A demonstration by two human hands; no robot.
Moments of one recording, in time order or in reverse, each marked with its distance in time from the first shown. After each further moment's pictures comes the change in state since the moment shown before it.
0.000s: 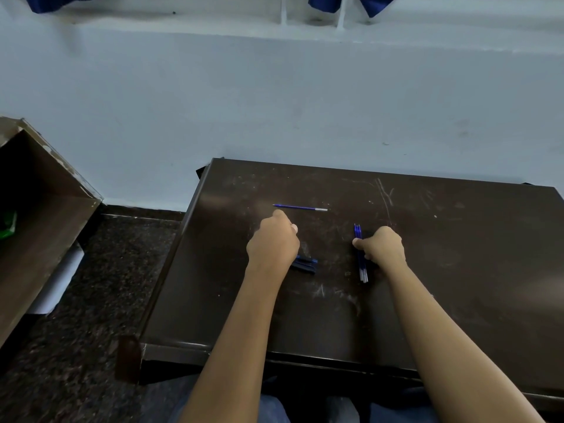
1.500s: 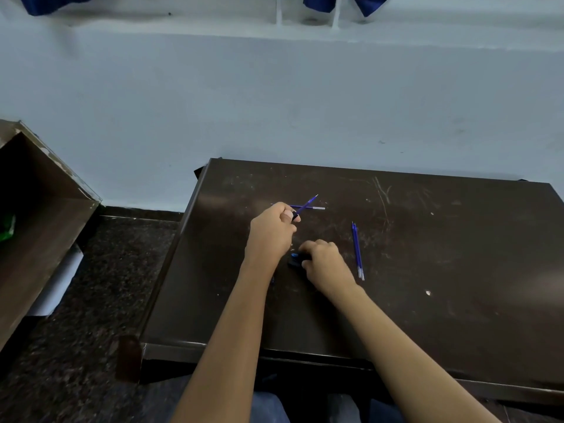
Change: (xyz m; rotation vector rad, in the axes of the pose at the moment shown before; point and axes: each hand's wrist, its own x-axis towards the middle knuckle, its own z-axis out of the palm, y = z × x) left_hand -0.003 0.002 -0.007 -0.431 0.026 0.035; right_hand -0.080 -0.024 0.058 -0.348 -0.110 -0.633
